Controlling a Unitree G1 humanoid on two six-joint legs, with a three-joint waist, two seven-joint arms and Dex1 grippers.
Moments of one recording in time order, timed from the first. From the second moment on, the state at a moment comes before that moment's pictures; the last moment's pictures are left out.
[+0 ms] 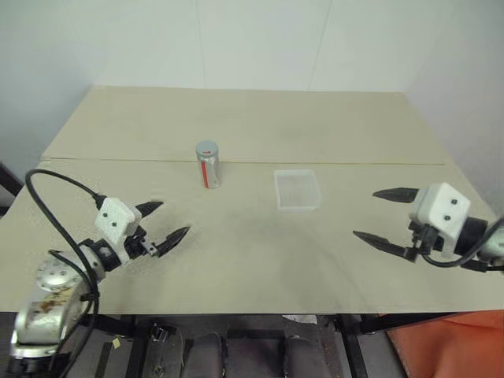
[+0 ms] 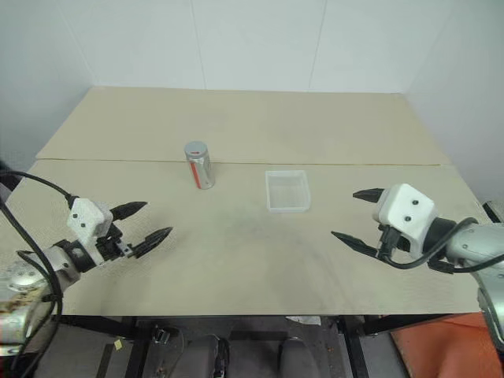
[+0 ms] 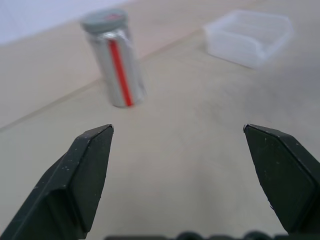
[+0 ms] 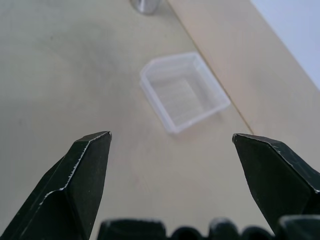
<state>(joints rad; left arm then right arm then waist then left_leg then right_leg) 0.02 0.55 0.25 -0.38 -0.35 0.31 -0.65 -0.05 -0.95 -0.31 -0.53 0.37 0.41 0.92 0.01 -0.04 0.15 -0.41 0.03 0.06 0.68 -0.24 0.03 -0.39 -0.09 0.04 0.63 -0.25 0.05</state>
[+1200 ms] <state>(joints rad) -0.66 0.18 0.08 0.78 -0.04 -0.33 -0.25 -0.14 -0.87 -0.14 -0.64 0.32 0.49 0.76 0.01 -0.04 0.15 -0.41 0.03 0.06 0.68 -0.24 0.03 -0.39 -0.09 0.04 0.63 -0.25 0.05</state>
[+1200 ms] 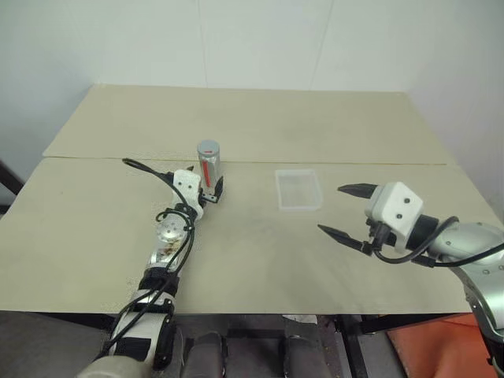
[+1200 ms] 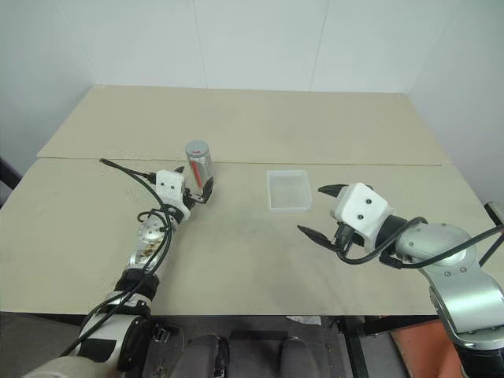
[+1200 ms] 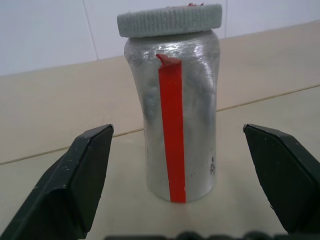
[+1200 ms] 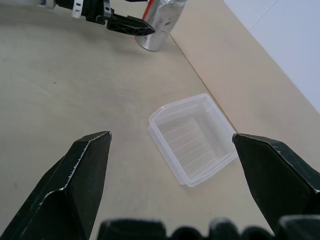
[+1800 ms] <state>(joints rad) -0.81 0.15 0.14 1.11 -0.07 -0.46 -0.25 -0.10 -0.88 -0.19 -0.68 0.32 0.51 0.75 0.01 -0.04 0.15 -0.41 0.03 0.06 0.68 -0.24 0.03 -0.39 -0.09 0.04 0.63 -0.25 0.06</state>
